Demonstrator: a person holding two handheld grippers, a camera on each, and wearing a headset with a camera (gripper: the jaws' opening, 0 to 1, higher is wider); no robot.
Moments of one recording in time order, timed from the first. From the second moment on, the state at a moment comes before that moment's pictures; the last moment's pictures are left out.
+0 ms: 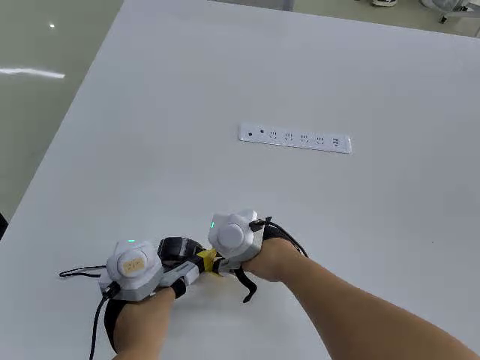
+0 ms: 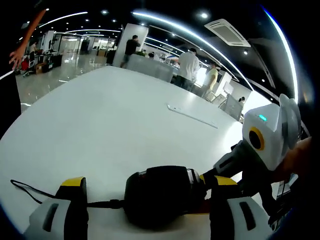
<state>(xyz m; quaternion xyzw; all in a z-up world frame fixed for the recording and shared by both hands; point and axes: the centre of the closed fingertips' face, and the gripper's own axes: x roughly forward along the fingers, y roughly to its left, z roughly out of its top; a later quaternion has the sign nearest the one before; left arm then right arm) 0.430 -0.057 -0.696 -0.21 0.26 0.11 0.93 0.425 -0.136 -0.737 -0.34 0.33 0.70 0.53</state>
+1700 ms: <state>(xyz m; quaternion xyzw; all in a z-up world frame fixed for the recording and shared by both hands) 0.303 -0.071 -0.632 -0.07 0.26 -0.16 0.95 0.406 -0.432 -0.654 -0.17 0.27 0.50 0.81</state>
